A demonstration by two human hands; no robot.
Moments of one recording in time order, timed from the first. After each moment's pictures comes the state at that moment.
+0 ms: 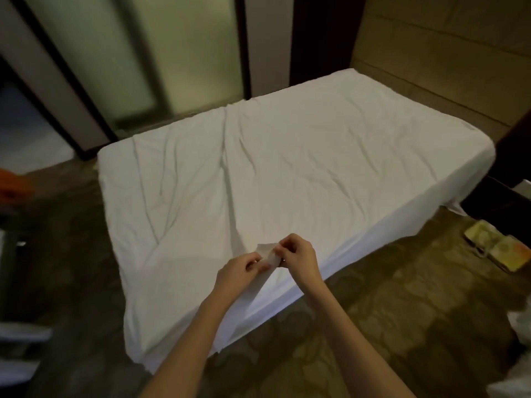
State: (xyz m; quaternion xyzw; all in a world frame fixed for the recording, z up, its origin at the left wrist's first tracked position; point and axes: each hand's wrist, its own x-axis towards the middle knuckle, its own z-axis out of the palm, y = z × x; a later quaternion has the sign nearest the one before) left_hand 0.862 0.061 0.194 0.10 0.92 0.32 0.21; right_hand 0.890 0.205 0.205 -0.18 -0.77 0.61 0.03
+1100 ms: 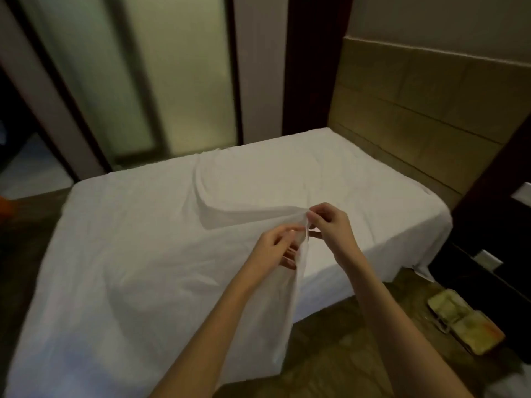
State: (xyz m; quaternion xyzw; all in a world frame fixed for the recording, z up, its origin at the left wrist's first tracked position) left_hand 0.887 0.484 0.346 0.12 0.72 0.66 0.14; right_hand 0.870 0.638 0.346 -0.07 -0.73 0.67 0.10
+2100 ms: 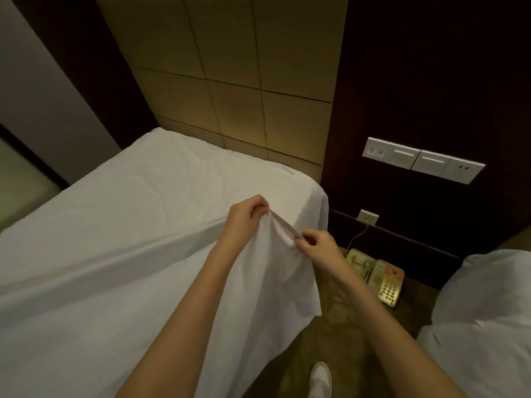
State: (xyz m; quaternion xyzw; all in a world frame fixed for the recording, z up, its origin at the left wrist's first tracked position) left_hand 0.566 1.047 0.265 0.39 0.83 0.39 0.11; right_hand 0.713 1.157 0.212 -0.30 -0.77 0.56 0.09
